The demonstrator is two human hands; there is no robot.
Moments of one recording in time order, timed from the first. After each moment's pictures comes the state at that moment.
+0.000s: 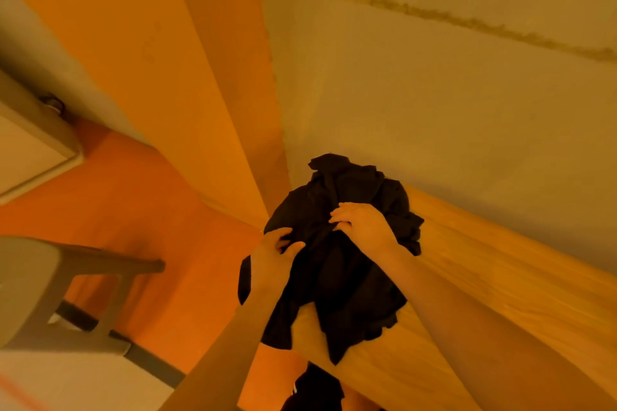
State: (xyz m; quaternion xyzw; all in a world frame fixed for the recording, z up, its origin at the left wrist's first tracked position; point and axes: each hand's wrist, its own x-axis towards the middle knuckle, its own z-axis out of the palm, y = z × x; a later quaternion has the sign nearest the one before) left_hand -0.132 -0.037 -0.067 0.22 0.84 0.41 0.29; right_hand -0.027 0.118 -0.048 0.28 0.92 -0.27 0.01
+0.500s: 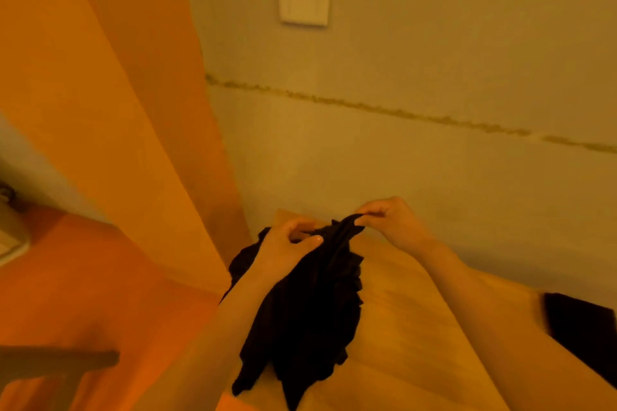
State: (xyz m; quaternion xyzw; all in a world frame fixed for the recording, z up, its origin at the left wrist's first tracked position) left_hand -0.086 0.045 0.069 0.43 0.69 0.43 0.40; right_hand 0.082 0.169 0.103 0.38 0.77 -0.48 -0.17
